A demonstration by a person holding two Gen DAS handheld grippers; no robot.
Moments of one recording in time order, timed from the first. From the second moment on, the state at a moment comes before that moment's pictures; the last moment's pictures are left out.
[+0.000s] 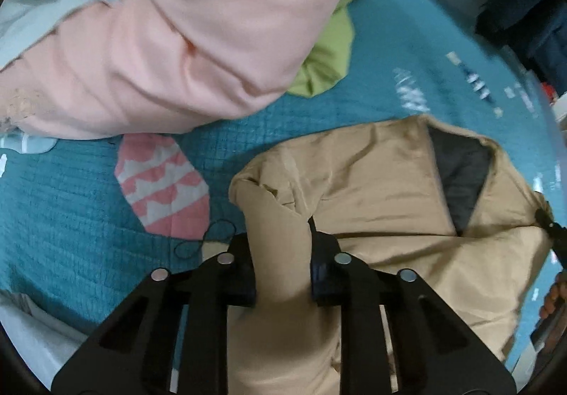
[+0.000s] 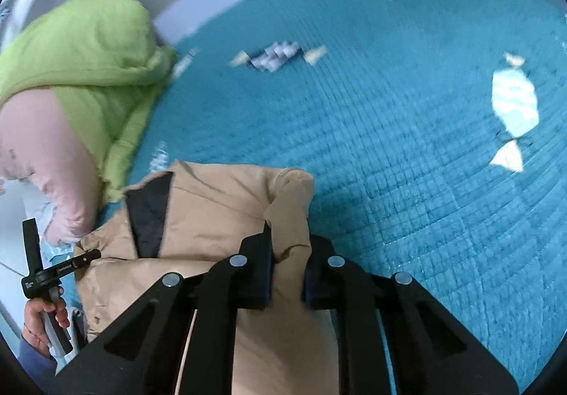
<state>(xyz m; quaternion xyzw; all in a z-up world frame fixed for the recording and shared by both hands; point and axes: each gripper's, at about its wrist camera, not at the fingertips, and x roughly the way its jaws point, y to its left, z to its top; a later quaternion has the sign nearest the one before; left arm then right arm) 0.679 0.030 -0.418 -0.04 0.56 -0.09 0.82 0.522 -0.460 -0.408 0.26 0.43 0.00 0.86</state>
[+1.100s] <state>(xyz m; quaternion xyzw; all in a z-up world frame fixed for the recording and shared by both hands) 0.283 0.135 -0.382 -0.10 0.53 -0.15 0.83 0.184 -0.392 -0.385 0.24 0.54 0.02 0.81</state>
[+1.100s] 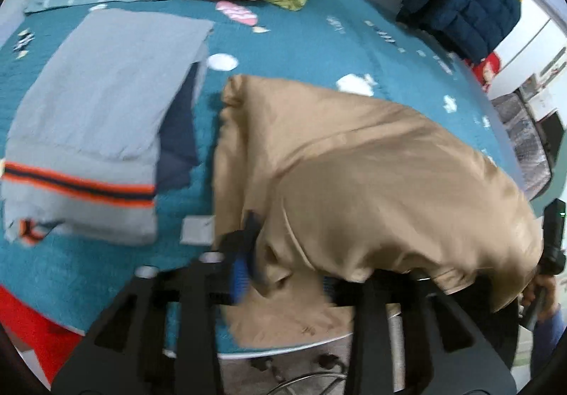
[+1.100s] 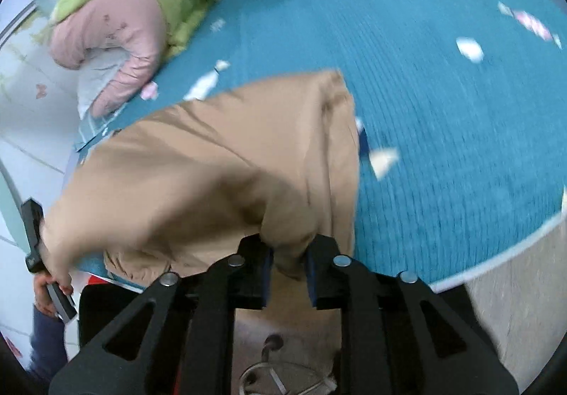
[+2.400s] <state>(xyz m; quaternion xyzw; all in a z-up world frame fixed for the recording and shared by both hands) 0.260 0.129 -0.420 -0.12 0.54 -0.08 0.83 0.206 -0.330 -0.396 0.24 0.55 -0.01 0.80</state>
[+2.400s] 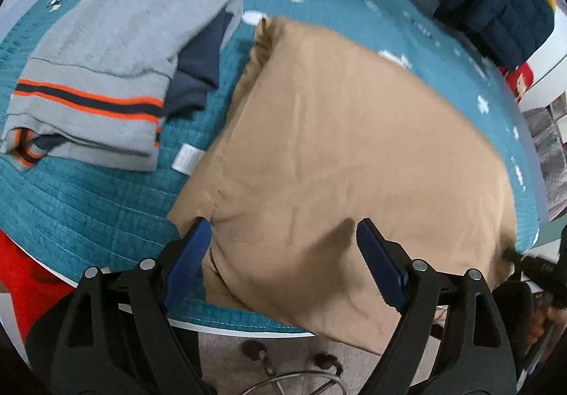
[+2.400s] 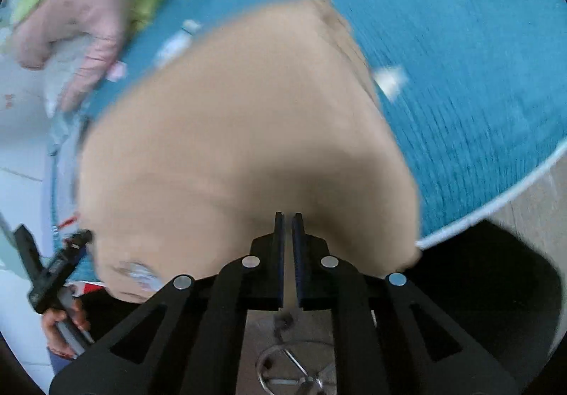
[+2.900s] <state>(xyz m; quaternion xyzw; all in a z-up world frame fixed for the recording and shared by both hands) 0.263 0.154 -0.456 -0.16 0.55 -0.09 0.81 0.382 -0.208 -0.438 0.20 0.59 0.04 0.78</state>
